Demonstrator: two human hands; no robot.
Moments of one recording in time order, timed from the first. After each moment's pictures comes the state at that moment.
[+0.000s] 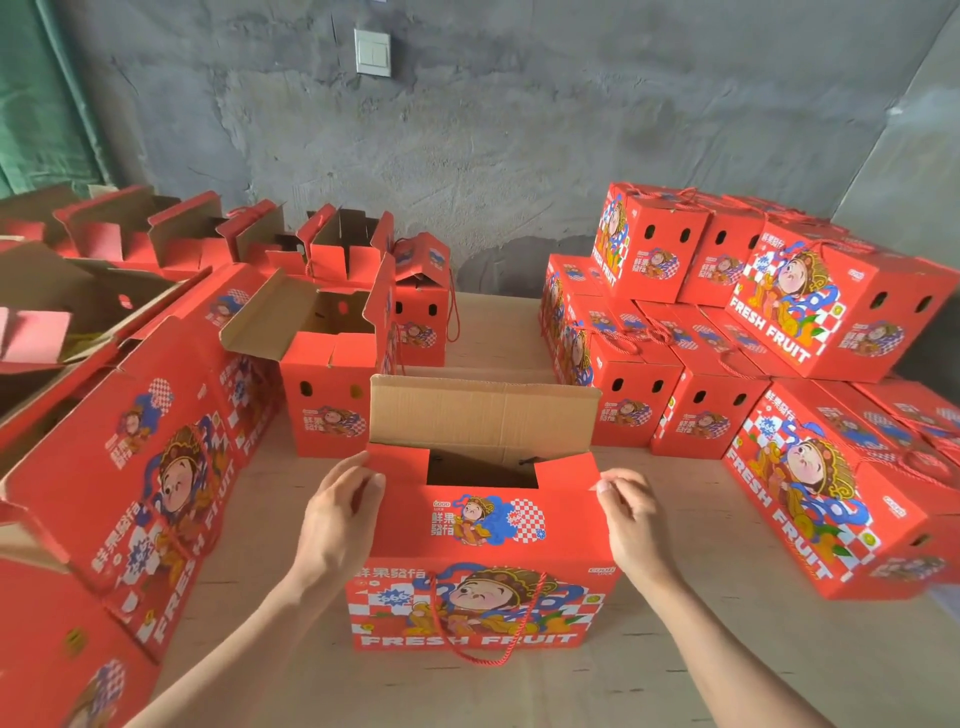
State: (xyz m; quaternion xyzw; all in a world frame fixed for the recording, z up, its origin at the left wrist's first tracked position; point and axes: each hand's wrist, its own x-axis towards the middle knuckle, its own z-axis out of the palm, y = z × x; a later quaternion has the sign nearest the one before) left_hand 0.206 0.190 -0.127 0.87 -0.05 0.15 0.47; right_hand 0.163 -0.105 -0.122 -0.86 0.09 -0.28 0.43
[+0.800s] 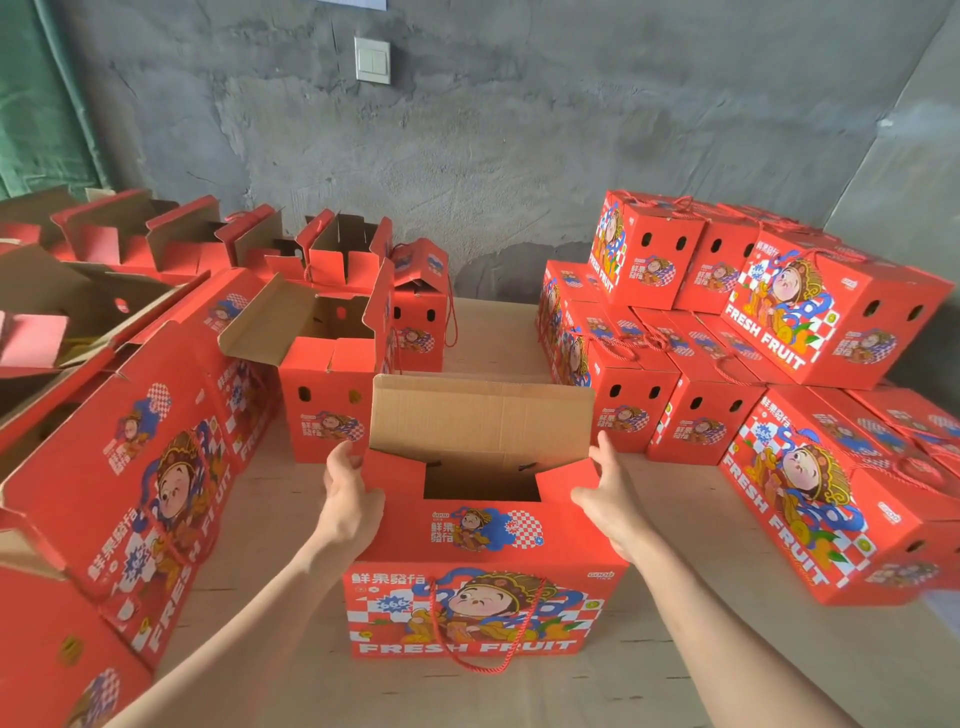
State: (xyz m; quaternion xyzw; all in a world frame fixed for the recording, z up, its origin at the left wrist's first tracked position) left_hand 0.229 0.179 -0.118 0.81 0.06 -0.01 0.58; right_hand 0.200 -0.097 -0.105 -0.84 0.17 -0.08 0.52
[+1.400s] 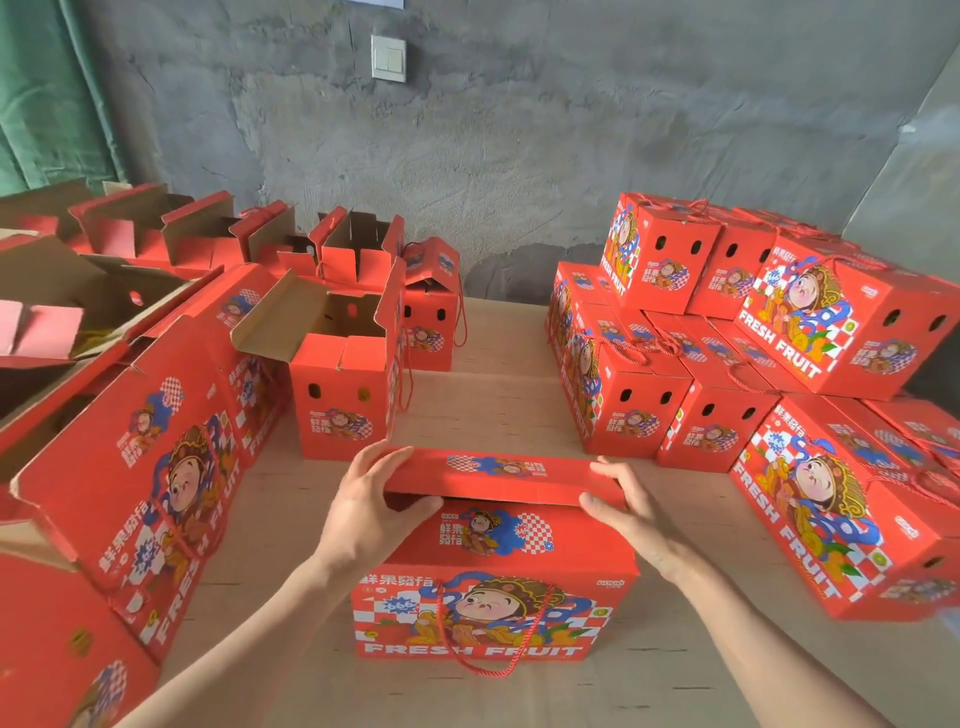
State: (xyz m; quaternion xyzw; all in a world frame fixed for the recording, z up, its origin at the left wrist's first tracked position) left_hand 0.214 0.183 -0.118 0.89 -0.10 0.09 0.43; right_hand 0.179 -0.125 -0.106 -0.87 0.04 -0.01 0.50
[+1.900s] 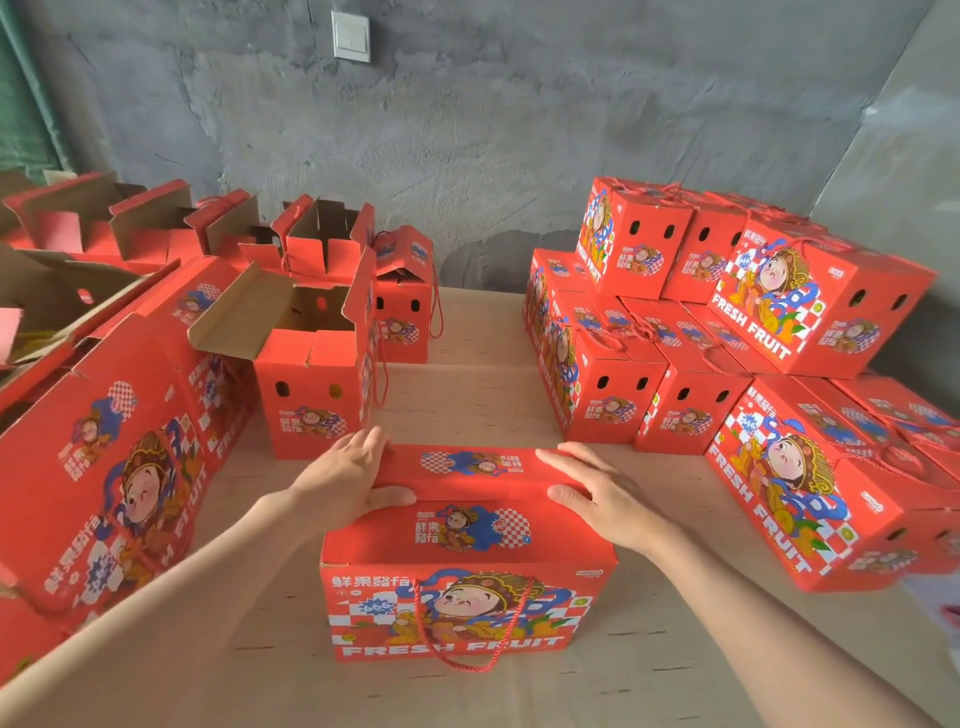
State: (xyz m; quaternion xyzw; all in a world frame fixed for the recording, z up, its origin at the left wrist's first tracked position) left_hand 0.267 0.187 -0.094 0.96 -0.22 -0.07 0.16; right_hand 0.195 -0.134 -0.103 -0.98 -0.06 0.01 0.20
